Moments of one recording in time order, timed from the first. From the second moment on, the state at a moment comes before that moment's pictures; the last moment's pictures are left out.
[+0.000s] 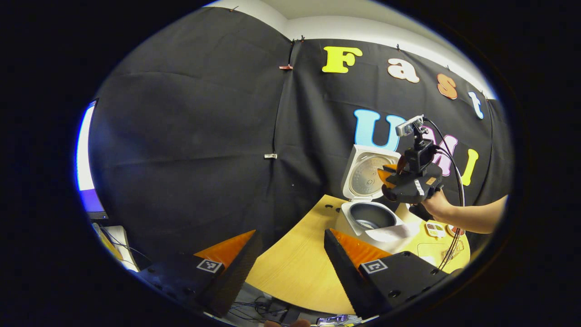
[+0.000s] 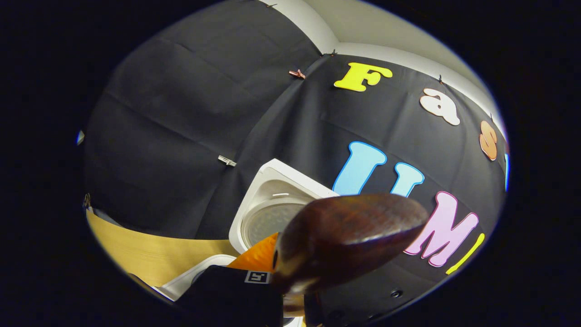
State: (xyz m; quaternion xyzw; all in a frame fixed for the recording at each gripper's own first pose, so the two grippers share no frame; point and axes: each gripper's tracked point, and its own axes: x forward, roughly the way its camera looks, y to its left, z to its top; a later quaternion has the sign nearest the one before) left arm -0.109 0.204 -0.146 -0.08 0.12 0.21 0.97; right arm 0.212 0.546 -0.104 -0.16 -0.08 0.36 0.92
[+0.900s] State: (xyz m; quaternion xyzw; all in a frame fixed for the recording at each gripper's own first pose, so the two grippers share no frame) left arm -0.120 0.194 -0.140 -0.07 0.12 0.21 0.97; right arm 0.210 0.522 -0.094 -0.14 -0.08 0.35 0.92
